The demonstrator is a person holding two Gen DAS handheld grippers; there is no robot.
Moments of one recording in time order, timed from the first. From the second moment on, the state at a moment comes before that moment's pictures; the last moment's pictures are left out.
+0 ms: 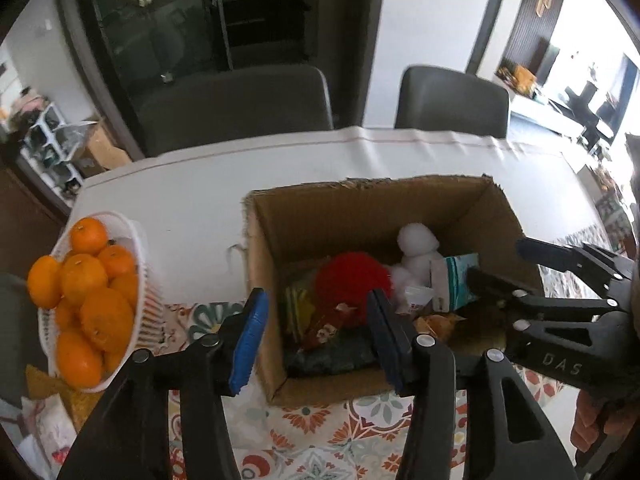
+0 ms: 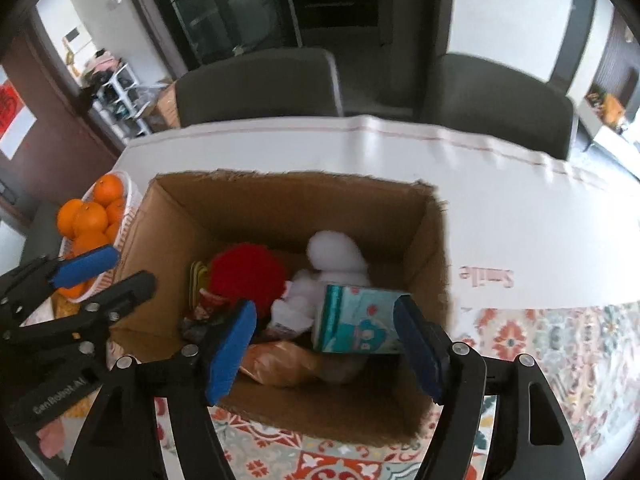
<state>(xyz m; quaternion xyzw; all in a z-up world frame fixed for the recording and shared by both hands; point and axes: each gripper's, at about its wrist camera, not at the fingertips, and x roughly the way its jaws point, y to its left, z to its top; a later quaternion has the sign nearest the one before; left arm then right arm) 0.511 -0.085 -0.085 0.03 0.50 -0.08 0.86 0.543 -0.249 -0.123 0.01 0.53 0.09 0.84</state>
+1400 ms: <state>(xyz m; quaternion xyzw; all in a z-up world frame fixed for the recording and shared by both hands) 0.136 -0.060 0.024 0.06 0.24 -0.01 0.97 0.176 -0.256 0.004 0.02 0.31 0.01 0.95</state>
